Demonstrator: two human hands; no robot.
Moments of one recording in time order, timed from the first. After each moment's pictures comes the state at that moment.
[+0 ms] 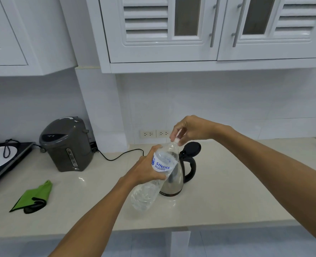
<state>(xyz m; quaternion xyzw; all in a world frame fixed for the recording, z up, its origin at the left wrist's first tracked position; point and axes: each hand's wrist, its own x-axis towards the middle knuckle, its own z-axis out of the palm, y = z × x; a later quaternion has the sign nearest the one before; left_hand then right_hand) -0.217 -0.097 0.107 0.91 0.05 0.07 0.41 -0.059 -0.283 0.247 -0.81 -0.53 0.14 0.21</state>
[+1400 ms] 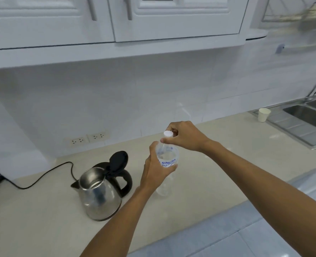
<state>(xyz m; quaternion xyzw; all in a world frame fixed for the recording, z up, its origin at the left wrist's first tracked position) 0.023 -0.337 0.044 0.85 0.06 0.13 0.51 0.103 -0.477 0.171 -0.89 -0.30 0.01 0.33</state>
